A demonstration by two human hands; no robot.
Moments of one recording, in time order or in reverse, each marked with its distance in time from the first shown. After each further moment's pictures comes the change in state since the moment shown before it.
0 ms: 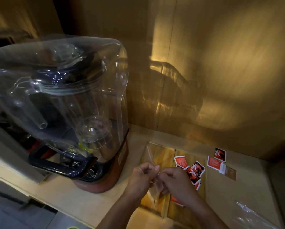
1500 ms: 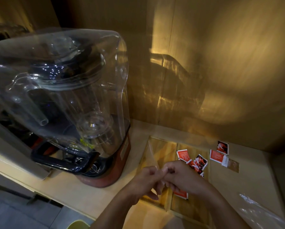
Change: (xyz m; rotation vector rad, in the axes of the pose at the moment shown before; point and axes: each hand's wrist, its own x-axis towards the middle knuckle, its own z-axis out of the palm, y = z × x) left_hand -0.002 -0.005 -0.012 0.161 -0.332 -0.138; right_hand 0.004 -0.004 -0.017 -0.116 -0.271 -0.044
